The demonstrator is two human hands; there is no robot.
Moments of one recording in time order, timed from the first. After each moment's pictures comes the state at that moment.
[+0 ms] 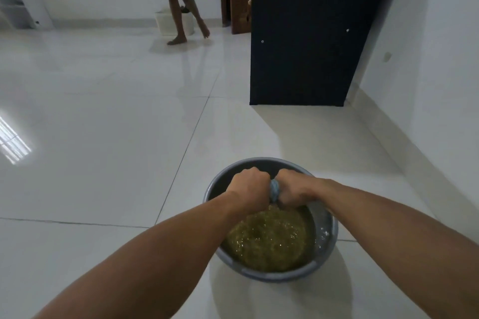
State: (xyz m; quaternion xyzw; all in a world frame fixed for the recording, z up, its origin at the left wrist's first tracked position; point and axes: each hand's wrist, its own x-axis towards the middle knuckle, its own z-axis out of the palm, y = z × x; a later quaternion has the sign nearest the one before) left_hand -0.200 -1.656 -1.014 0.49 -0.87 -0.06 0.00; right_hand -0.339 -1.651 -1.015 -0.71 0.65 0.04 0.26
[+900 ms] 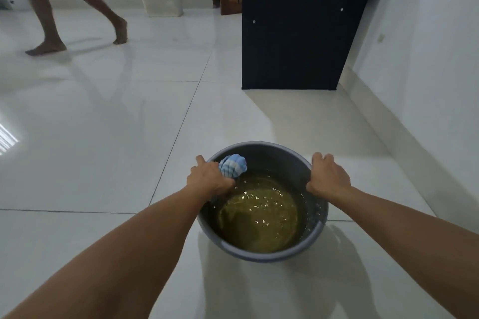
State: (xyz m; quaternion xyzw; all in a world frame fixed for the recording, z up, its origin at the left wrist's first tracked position) left_hand -0.145 -1.678 -1.055 0.67 -0.72 -0.19 0.03; right_hand -0.392 -1.607 -1.041 -0.54 0.84 -0.04 0.08
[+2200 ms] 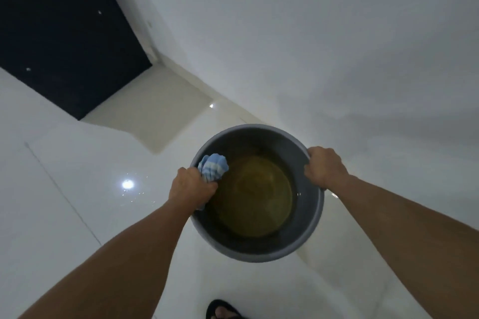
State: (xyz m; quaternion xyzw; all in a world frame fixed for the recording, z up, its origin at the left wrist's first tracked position) left_hand -0.272 -1.485 -0.735 0.38 -0.87 -0.26 -0.17; right_hand -0.425 -1.249 -0.733 -0.12 0.96 -0.12 0.24
